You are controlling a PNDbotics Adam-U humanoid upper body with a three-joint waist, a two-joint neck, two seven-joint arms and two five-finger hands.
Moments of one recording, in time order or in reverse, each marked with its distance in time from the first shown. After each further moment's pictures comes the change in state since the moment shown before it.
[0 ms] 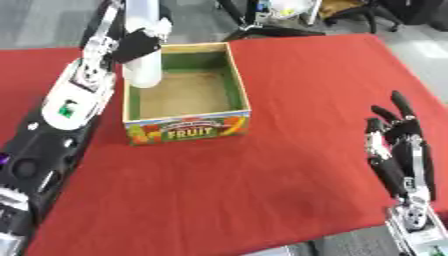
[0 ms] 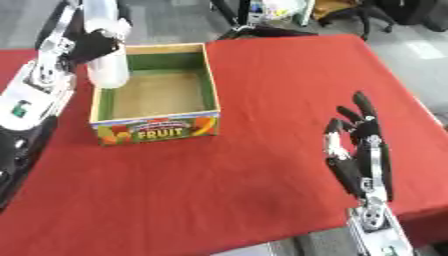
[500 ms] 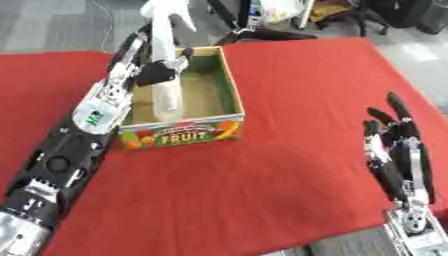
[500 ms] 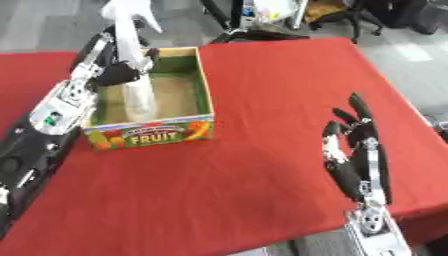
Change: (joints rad) left arm -0.027 -0.032 0.003 0.191 -0.080 -0.109 -0.091; right arm -0.013 0.007 0.006 0.000 0.000 0.004 0.013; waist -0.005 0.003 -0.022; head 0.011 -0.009
